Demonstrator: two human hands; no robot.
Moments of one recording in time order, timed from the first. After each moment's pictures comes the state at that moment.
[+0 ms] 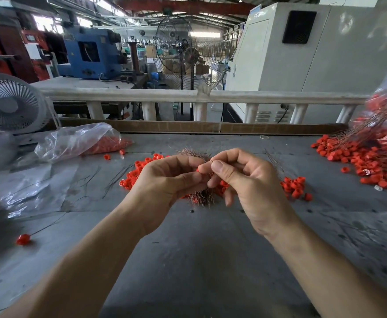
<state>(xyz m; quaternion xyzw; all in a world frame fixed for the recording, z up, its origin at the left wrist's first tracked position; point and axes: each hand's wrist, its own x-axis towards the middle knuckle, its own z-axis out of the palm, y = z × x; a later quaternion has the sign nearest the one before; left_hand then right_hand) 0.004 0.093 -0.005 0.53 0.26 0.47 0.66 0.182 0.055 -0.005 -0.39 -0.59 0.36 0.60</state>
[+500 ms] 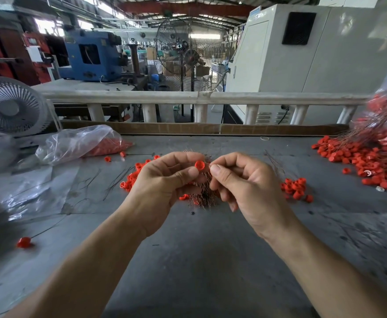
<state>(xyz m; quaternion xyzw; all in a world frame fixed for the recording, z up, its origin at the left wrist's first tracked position) 0.003 0.095 -0.006 0.52 0.25 0.50 0.65 0.182 0.053 -0.008 -0.42 -0.60 0.34 0.59</state>
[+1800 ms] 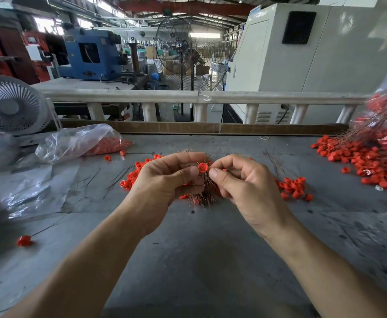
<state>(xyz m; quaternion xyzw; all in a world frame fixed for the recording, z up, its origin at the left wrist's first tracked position) 0.004 0.096 -0.008 0.54 0.27 0.48 0.64 0.186 0.058 -0.013 -0.45 -0.63 0.31 0.56</state>
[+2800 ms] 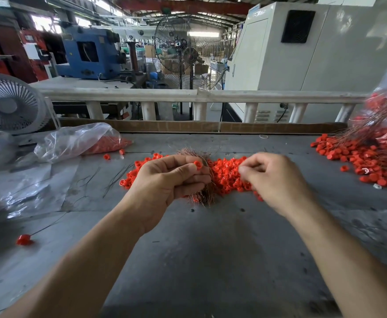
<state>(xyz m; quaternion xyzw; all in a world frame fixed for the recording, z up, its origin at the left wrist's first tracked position) 0.001 0.097 -0.008 0.50 0.27 0.48 0.67 0.232 0.072 -0.006 -0.68 -0.59 0.11 0.42</state>
